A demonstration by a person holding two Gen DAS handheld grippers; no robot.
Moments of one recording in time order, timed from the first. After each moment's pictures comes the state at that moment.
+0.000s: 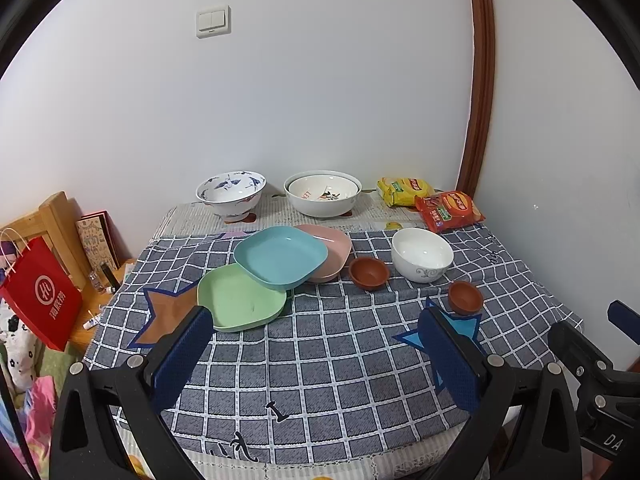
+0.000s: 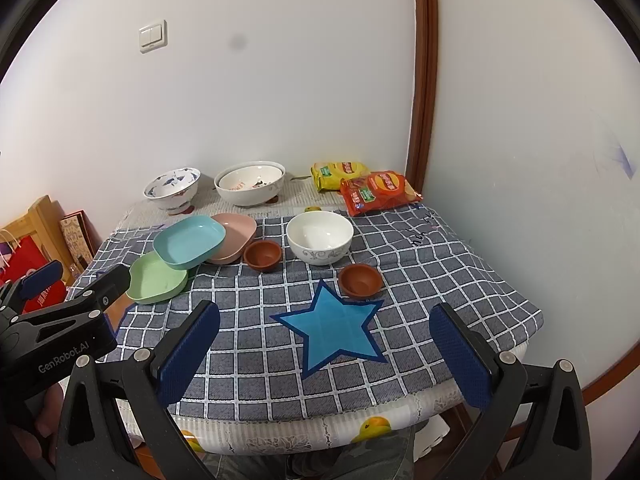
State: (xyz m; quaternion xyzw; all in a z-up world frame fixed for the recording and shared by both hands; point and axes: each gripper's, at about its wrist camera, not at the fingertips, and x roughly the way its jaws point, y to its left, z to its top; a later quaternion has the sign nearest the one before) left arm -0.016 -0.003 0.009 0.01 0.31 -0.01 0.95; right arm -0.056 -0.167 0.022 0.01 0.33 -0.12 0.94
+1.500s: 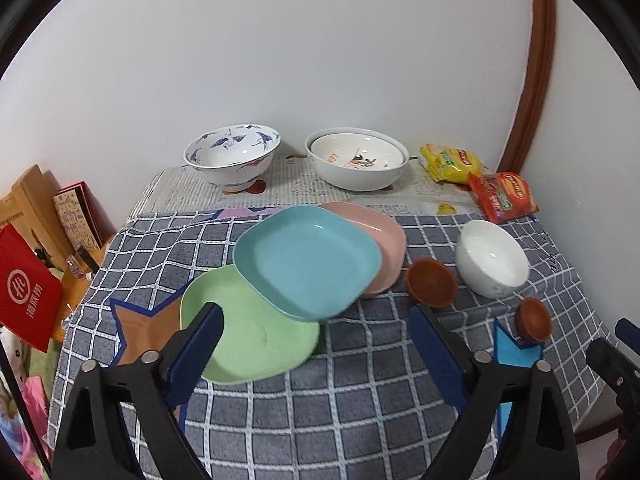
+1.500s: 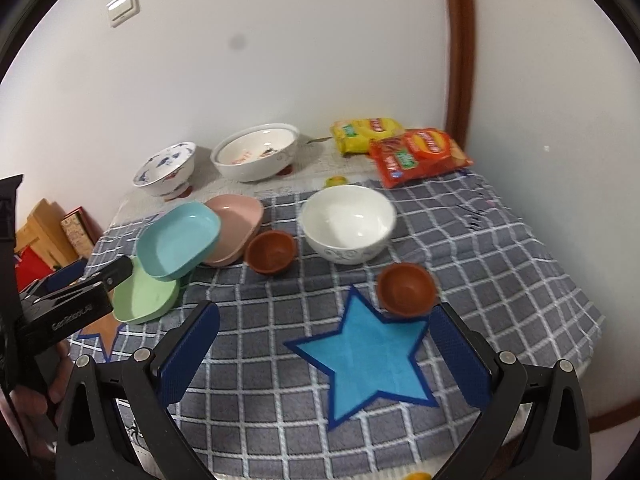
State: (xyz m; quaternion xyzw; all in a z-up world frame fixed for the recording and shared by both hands) left arm 0.128 0.045 -0.050 -0.01 0.39 0.00 0.92; right arm 0.074 -0.188 -0.035 0.06 0.40 -0.06 0.91
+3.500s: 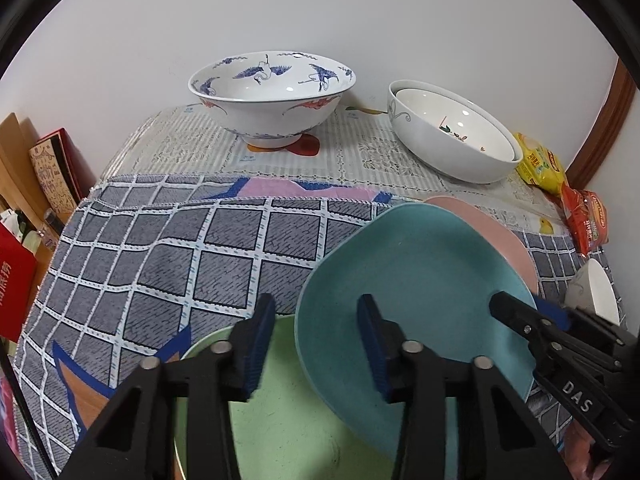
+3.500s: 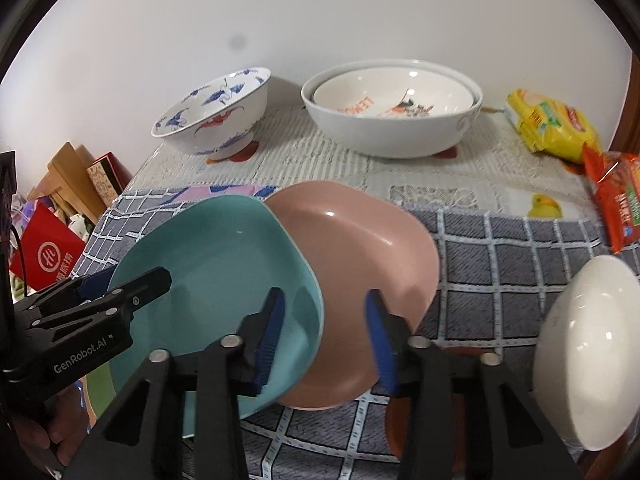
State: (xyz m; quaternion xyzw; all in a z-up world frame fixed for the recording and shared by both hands) left arm 0.266 0.123 -0.143 -0.06 0.46 0.03 0.88; right arm 0.296 -0.091 -0.164 0.03 0.48 0.10 0.87
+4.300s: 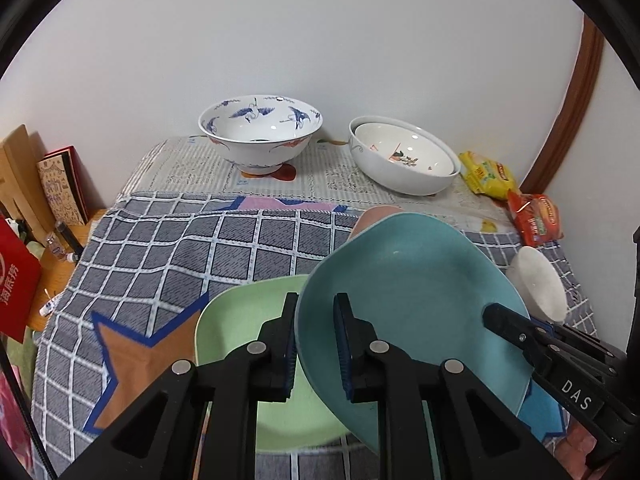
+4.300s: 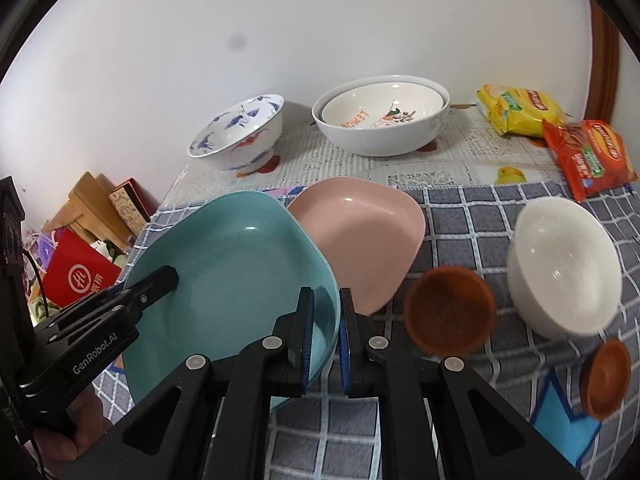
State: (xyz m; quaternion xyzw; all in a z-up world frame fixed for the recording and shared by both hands) left arm 0.190 0.114 -0.083 -0.07 0.41 -0.01 0.91; right arm 0.216 -0.091 -0.107 0.09 0.45 0.08 0.88
